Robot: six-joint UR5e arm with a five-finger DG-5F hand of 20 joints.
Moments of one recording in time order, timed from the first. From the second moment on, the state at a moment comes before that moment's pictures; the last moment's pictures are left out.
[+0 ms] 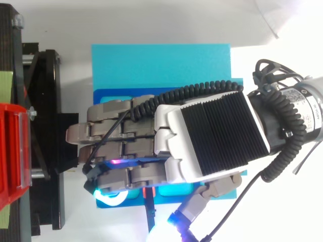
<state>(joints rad) 0.10 -2.23 -1.30 -2.59 -1.76 -1.26</state>
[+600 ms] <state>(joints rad) 0.11 -2.23 -1.30 -2.59 -1.75 -1.27</state>
